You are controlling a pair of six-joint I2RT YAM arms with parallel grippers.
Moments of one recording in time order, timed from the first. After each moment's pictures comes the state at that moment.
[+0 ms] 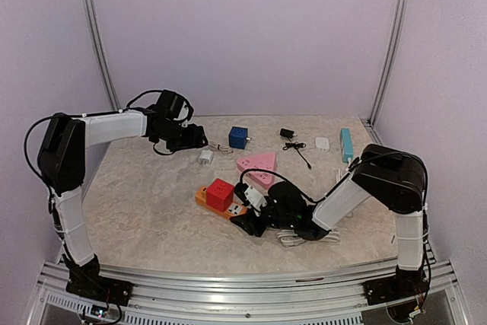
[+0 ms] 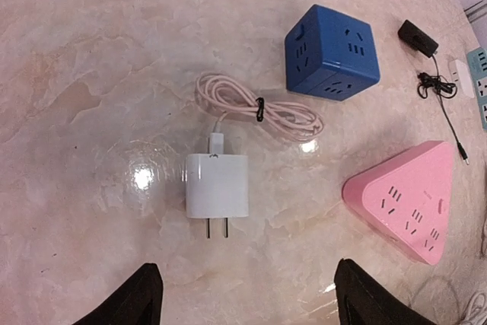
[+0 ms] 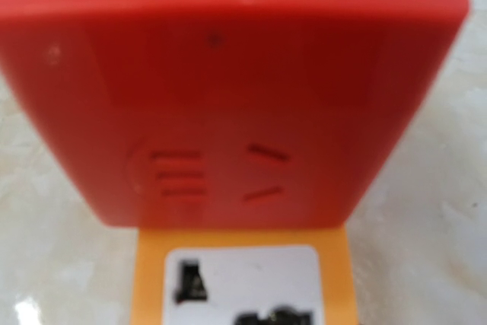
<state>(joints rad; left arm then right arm) -0.43 1.98 1.51 -0.38 0.11 -0.37 0.99 2.08 0.84 0.81 -0.10 0.01</state>
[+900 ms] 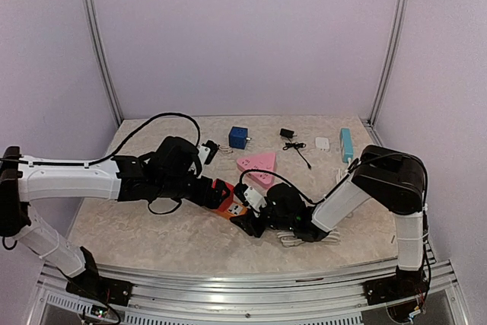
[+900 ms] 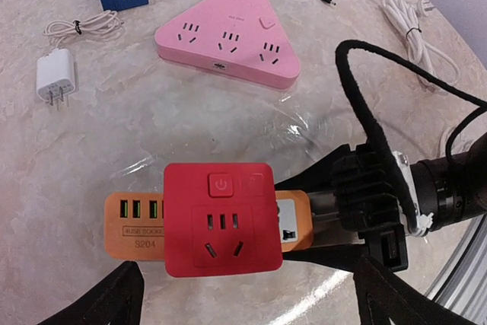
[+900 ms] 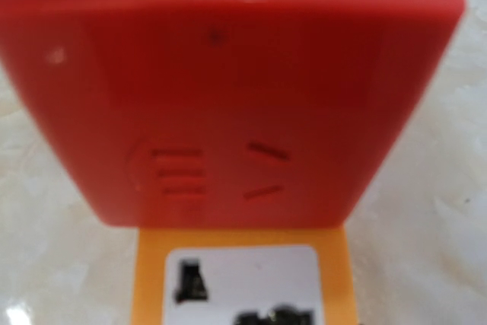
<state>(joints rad) -0.92 1.43 0.92 -0.22 -0.14 -0.35 1.01 2.08 0.84 0.81 -0.06 0.02</state>
